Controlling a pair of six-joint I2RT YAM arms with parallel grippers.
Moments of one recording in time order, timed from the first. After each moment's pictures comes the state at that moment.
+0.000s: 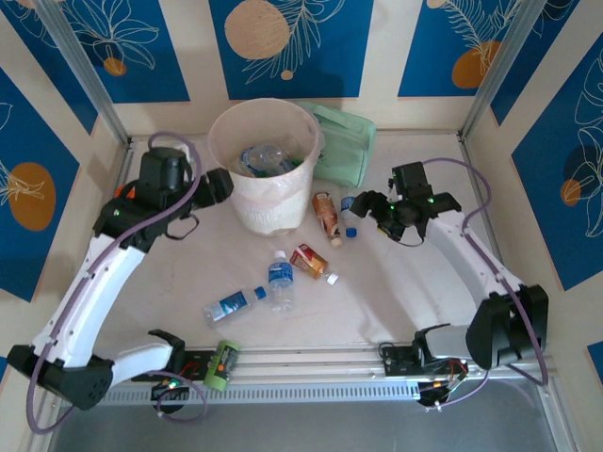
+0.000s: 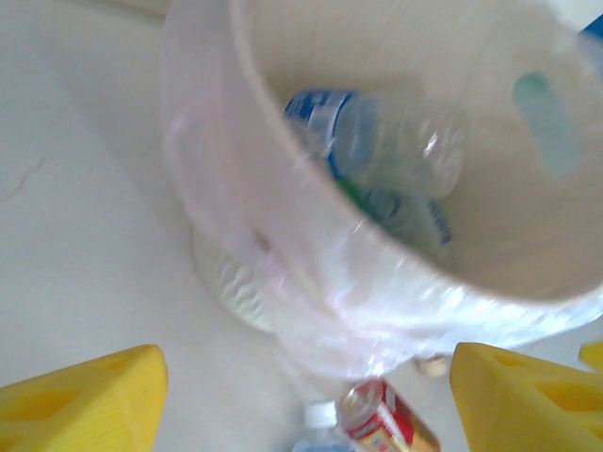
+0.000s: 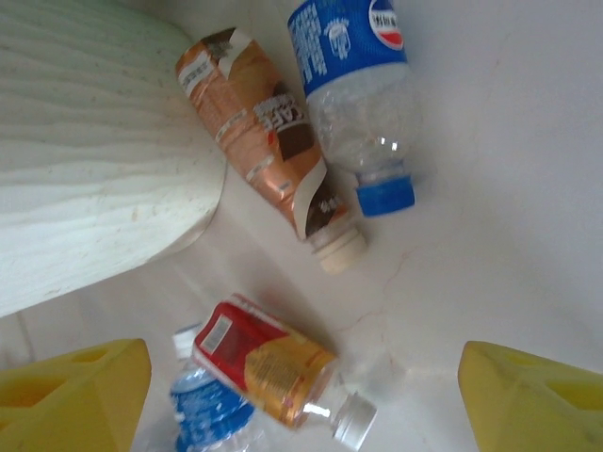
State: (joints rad) left arm -0.41 1.11 1.35 -0.88 -0.07 -0.57; right arm 0.25 1.34 1.10 -0.76 -0.27 0.73
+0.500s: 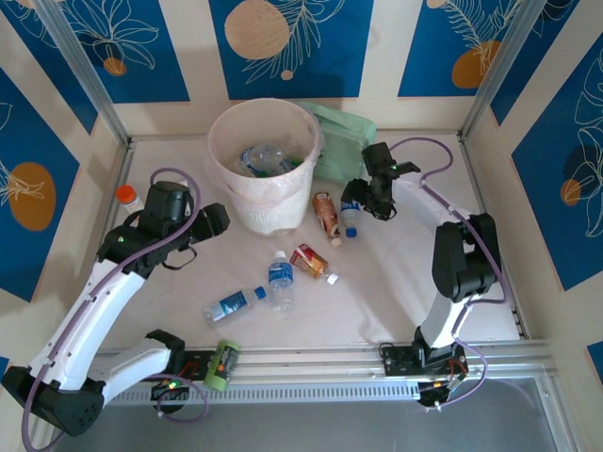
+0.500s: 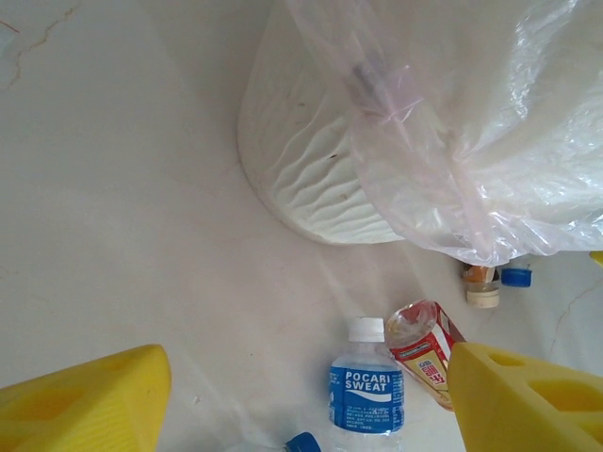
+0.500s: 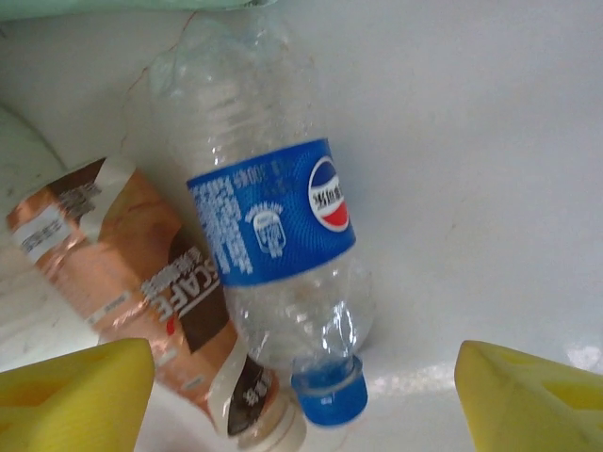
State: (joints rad) left arm -0.41 0.98 1.12 -0.91 -0.05 -0.65; right arm 0.29 1.79 1.38 -0.78 -0.05 0.68
